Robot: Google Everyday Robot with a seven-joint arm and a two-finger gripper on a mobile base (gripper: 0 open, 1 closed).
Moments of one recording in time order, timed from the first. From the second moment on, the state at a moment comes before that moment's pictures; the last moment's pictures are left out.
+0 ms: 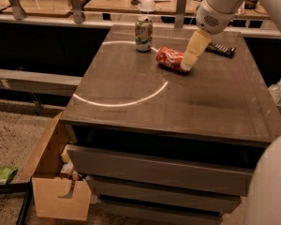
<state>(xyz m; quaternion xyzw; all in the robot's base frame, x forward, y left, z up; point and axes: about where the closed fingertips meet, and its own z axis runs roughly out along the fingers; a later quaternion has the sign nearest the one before) 0.670 -0.178 0.935 -0.50 0.84 -0.03 0.19</state>
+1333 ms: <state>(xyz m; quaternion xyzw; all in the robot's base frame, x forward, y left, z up) 0.755 -0.112 0.832 -0.54 0.83 0.01 0.12</state>
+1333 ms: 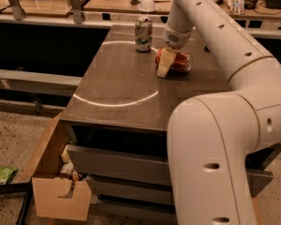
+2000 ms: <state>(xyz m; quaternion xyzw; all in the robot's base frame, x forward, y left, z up) 0.757 -0.111 0.835 -0.54 0.84 0.01 0.11</state>
